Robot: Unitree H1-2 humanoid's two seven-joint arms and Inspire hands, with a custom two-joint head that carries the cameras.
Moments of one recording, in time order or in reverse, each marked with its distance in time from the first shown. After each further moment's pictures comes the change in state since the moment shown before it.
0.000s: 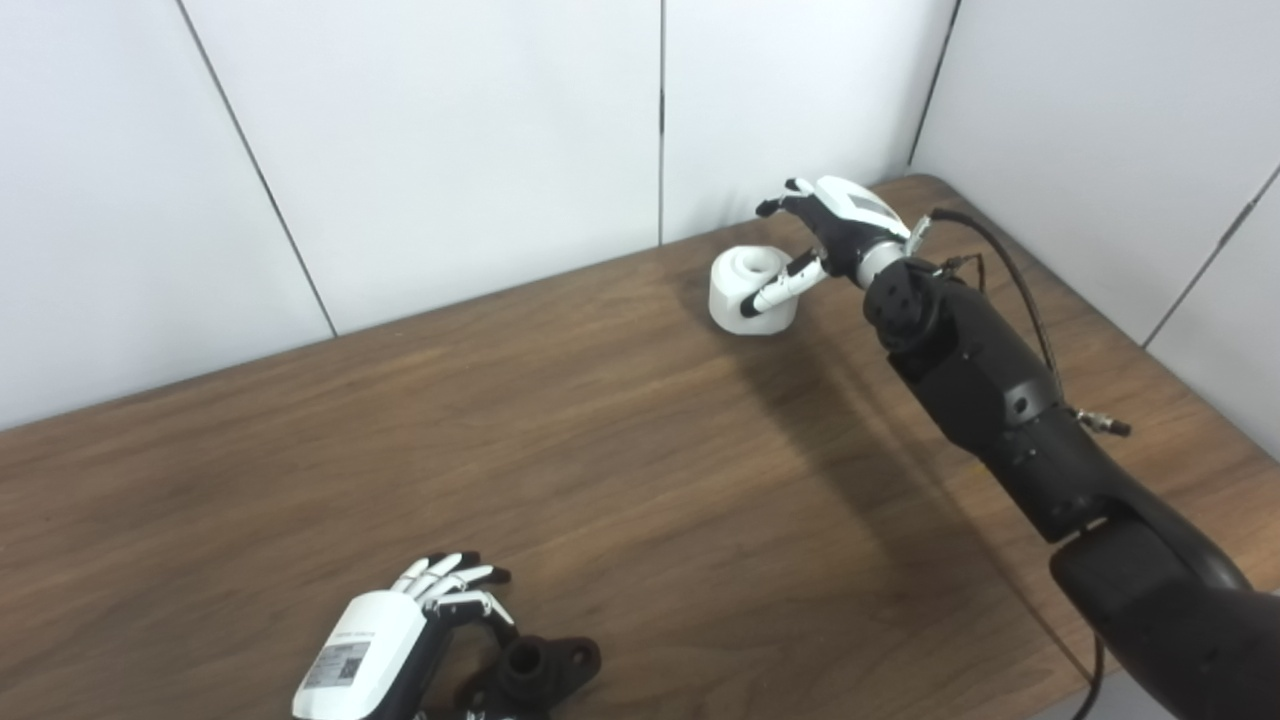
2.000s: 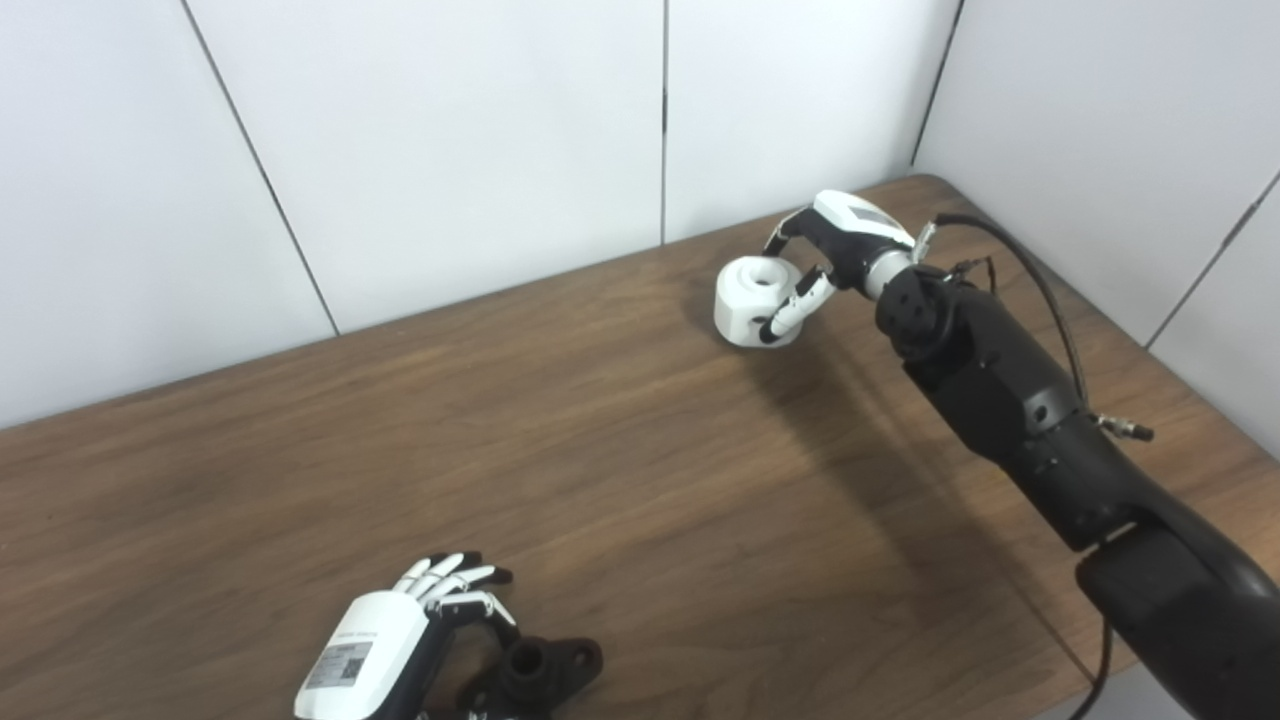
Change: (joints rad) left arm 0.001 -0.004 0.000 -0.001 0.001 0.002 -0.002; right arm 0.036 -0.034 0.013 -0.046 0.007 -0.015 0.036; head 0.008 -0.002
